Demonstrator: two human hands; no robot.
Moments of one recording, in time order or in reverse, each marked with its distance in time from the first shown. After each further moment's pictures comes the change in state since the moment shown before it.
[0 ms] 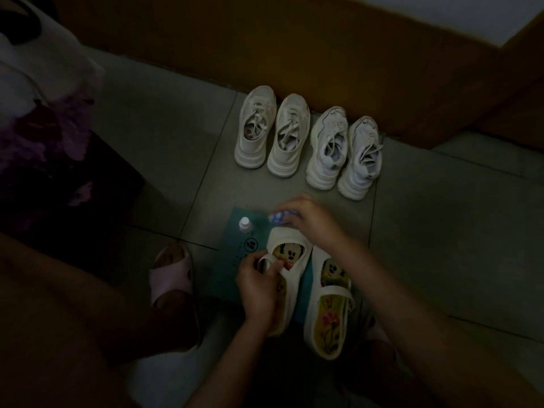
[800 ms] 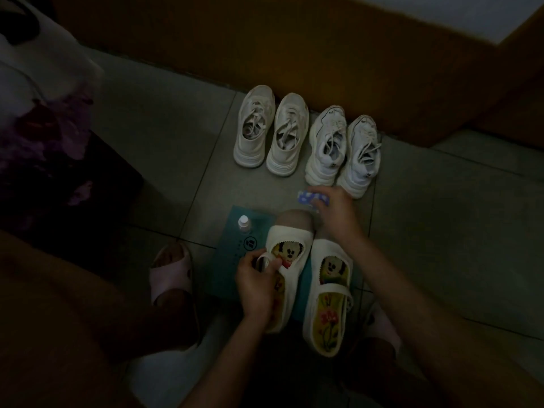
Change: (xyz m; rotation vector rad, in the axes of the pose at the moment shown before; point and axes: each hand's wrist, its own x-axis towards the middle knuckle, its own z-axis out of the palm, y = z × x) left_hand -0.003 0.005 -0.003 -0.049 -0.008 -0.009; right_hand -0.006 0.025 -0.016 0.107 0.369 0.257
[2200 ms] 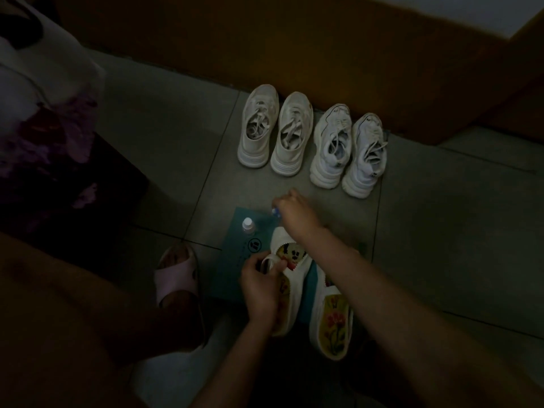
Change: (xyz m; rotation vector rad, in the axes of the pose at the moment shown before) left_hand 0.002 -0.001 0.001 -0.023 -0.001 -0.046; right_hand 0.022 -0.018 0.070 -0.422 -0.379 -0.160
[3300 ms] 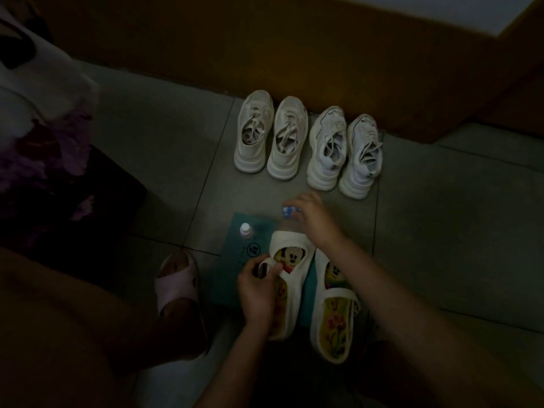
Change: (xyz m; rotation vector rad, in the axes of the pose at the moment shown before) left_hand 0.002 0.001 -0.004 -0.037 -0.014 -0.016; right_hand -0.031 0.025 -0.019 0.187 0.129 -0.035
